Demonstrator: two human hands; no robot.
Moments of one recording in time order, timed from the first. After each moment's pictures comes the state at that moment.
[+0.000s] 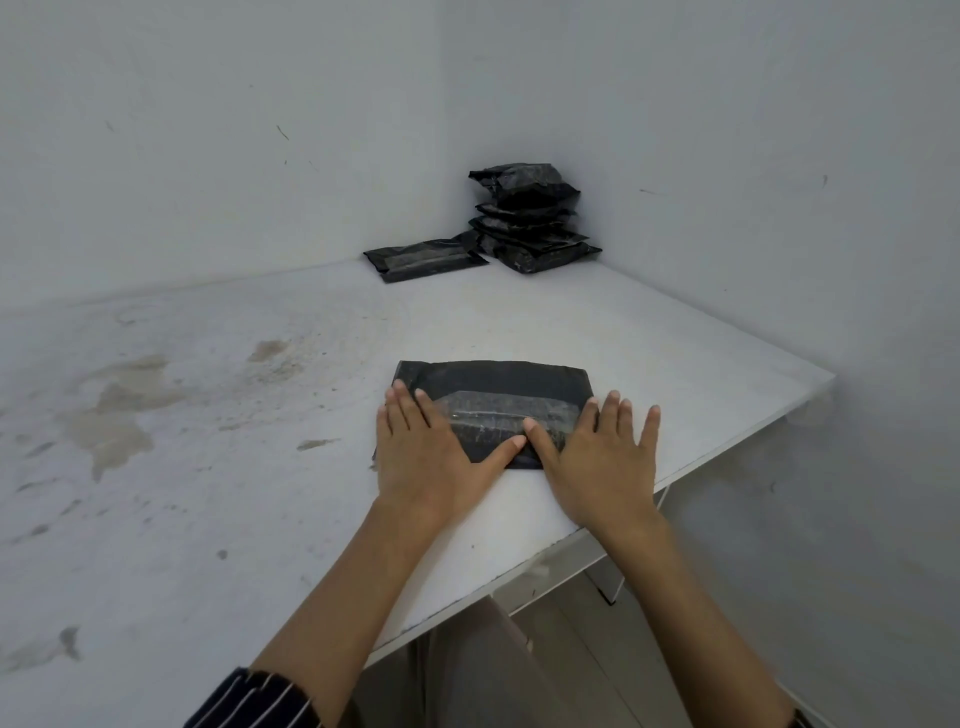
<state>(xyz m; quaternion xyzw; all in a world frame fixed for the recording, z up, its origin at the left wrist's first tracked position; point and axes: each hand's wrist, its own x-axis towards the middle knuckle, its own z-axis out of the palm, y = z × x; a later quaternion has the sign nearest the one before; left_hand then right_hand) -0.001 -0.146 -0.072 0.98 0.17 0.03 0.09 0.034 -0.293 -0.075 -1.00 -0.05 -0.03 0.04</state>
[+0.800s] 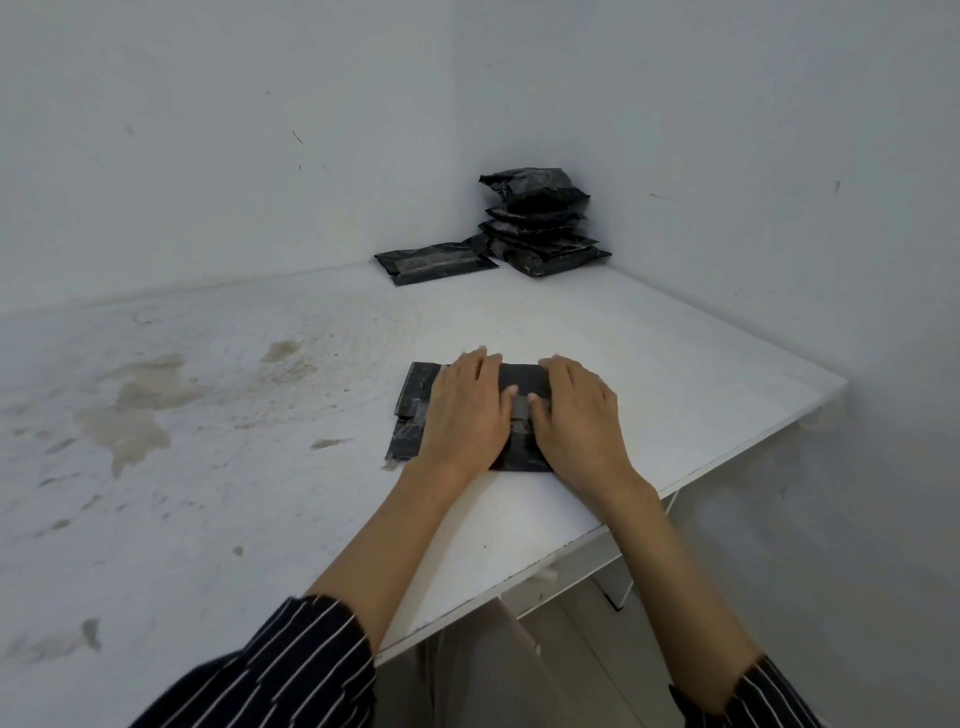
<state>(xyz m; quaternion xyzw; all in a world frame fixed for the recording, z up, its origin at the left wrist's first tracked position) 0.036 -0.149 -0.064 0.96 0.00 0.20 0.18 0.061 -0.275 -0.075 -0.94 -0.20 -0.17 0.22</state>
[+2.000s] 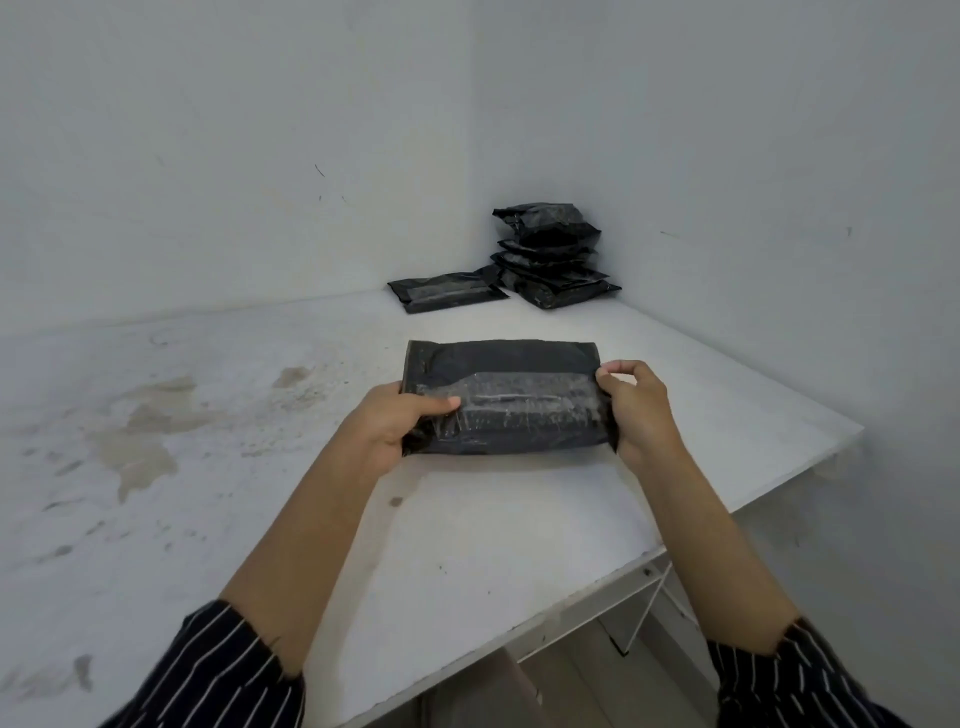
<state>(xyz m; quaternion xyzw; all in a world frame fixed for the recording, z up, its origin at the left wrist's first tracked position) 0.032 -0.087 -0.022 0.63 0.22 0.04 0.74 0.122 -0.294 -0.039 -0.64 0.04 0.00 0.76</state>
